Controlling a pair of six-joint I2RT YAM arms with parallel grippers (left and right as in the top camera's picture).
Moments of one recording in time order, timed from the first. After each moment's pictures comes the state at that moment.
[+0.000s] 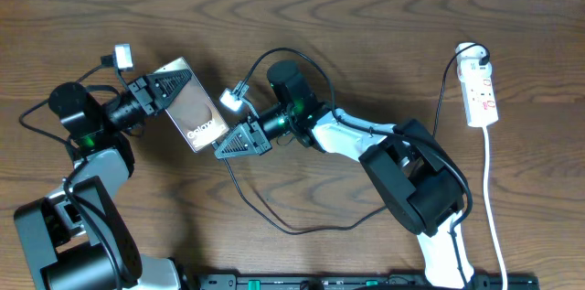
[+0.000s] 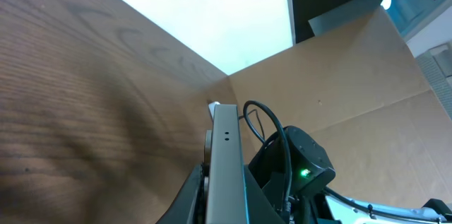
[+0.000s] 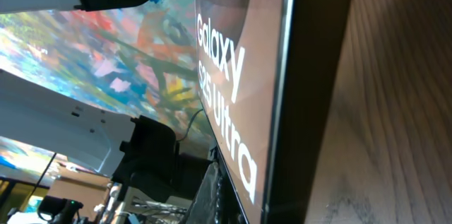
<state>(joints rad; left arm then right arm) 0.41 1.64 0.67 0.87 1.36 -1.00 0.70 2.17 1.29 0.42 -1.33 0.55</state>
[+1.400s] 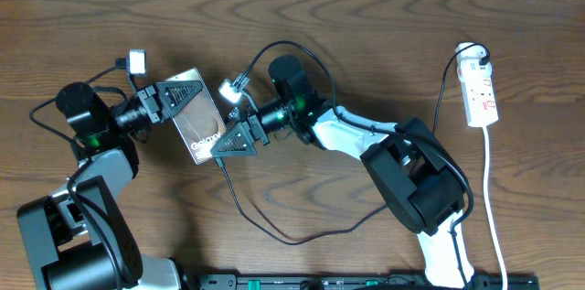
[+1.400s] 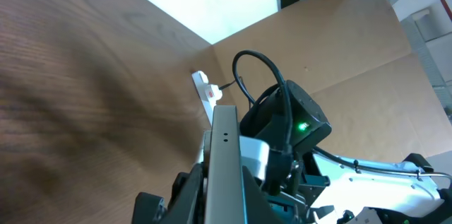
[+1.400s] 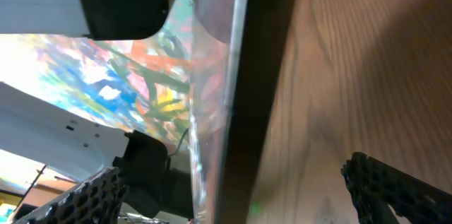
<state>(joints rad) 0.39 1.64 0.66 0.86 1.47 -0.97 0.69 2.17 1.30 0.49 -1.31 0.57</state>
